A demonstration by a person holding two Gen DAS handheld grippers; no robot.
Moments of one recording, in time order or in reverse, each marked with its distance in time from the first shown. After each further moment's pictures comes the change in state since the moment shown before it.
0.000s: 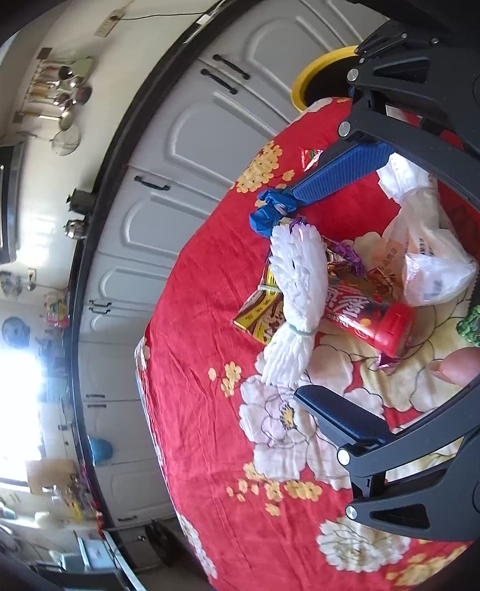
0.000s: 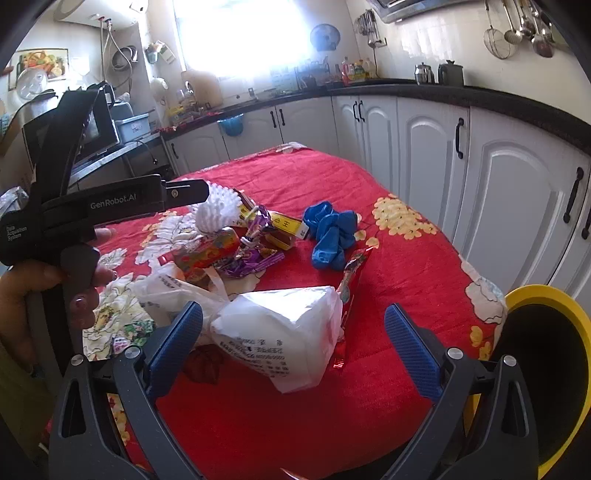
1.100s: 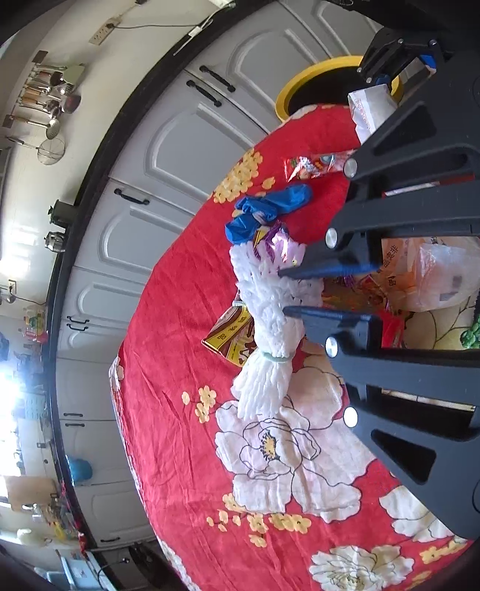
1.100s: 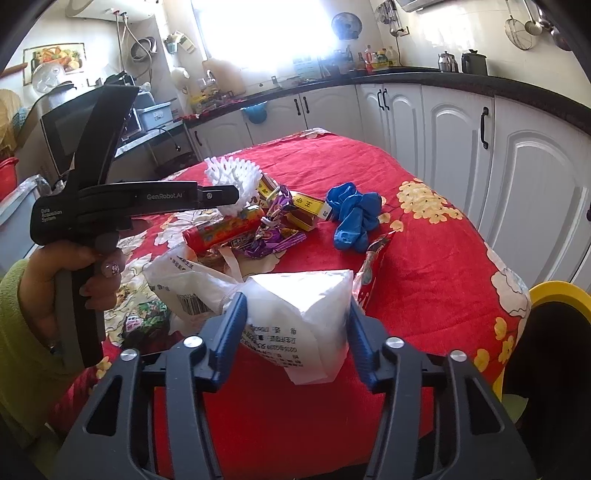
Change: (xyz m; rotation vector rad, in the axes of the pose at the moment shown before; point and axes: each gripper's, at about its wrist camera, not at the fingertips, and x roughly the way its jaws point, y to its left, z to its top) left arm 0.019 0.002 -0.010 -0.015 0.077 -0.084; right arm -0.005 0.001 -0.011 -0.031 0.031 0.100
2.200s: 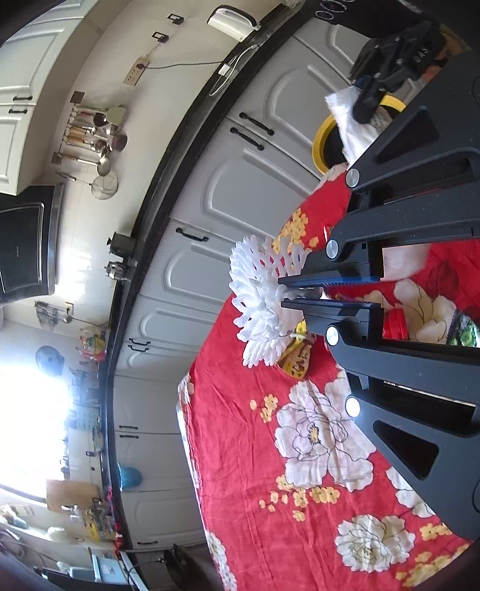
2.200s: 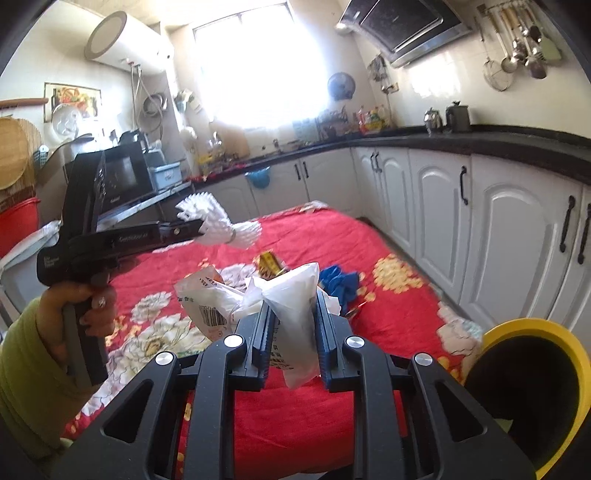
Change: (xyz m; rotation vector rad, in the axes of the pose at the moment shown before) left arm -0.097 -0.025 0.008 0.028 -0.224 -0.087; right arm -0.095 -0.005 0.021 0.017 -0.262 -0.019
